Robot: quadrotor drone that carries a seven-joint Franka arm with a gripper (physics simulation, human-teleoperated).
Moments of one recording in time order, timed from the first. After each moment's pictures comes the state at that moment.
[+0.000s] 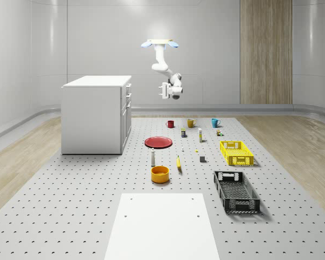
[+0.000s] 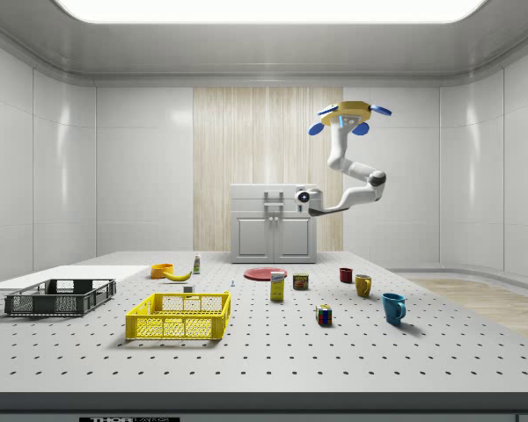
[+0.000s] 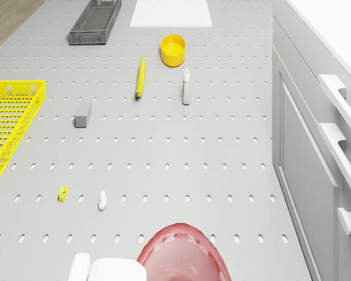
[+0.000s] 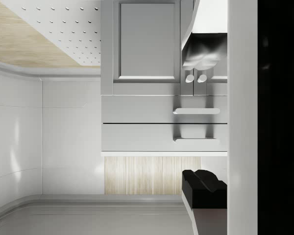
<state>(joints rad) 0.67 -1.13 -0.87 -2.46 0.80 1.73 0.82</state>
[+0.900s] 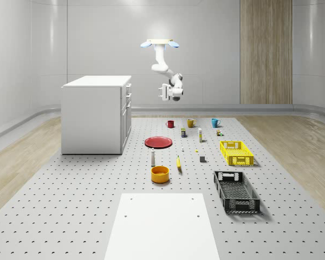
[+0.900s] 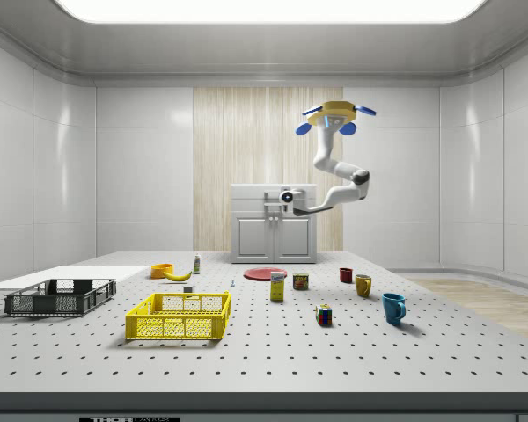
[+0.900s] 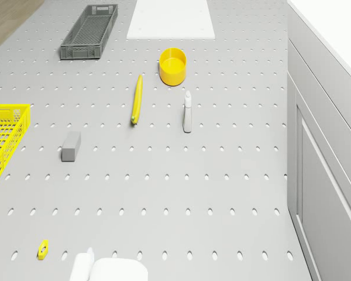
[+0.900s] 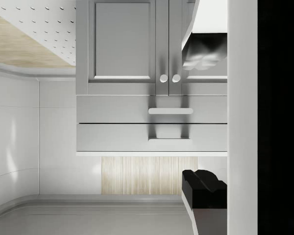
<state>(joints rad) 0.69 -1.16 -0.87 -2.47 0.78 1.77 0.84</state>
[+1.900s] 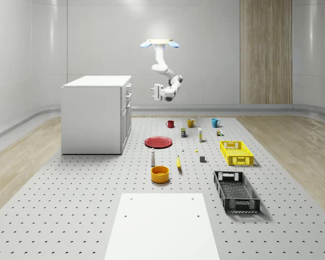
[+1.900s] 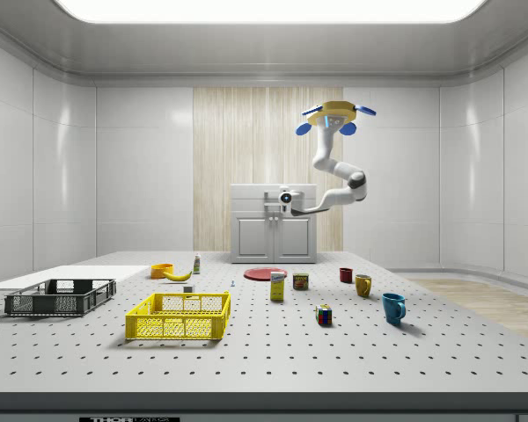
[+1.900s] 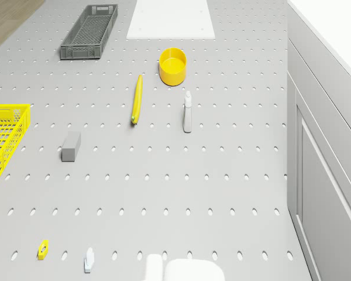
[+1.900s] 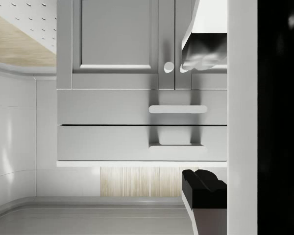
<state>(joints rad) 0.76 -1.13 -0.70 -2.60 0.95 1.99 0.78</state>
